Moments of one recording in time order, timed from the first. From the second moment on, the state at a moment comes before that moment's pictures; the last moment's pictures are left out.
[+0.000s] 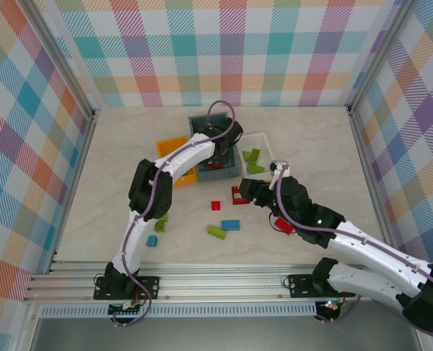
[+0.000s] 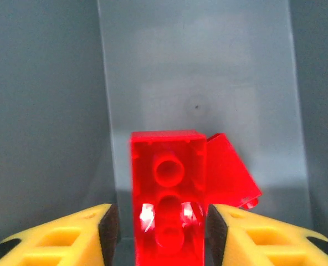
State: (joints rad) left arm -0.65 2.30 2.07 -1.05 -0.41 -0.63; right arm 0.88 0.90 0.72 -0.23 0.26 0.76
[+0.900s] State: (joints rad) left arm -0.73 1.55 1.69 -0.90 -0.35 -0.71; right arm 0.85 0.93 0.89 -0.65 0.28 0.73
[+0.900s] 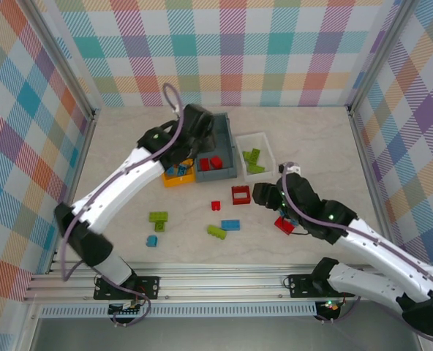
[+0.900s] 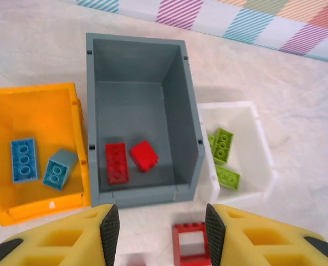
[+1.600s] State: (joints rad) left arm -0.74 0.26 0.76 -1.03 -0.32 -1.11; right arm 1.09 1.77 1.23 -0.64 -0.01 0.15
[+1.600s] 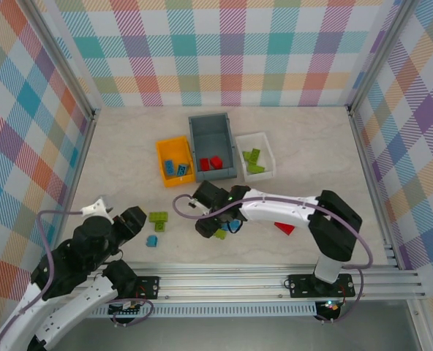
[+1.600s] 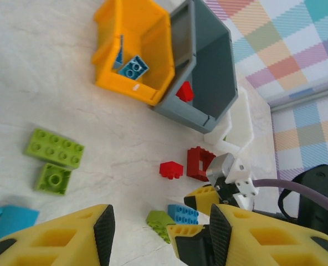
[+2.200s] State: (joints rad) left arm -0.74 0.28 0.76 -1.07 -0.35 -1.15; right arm 1.13 1.92 1.30 -0.73 0.08 0.06
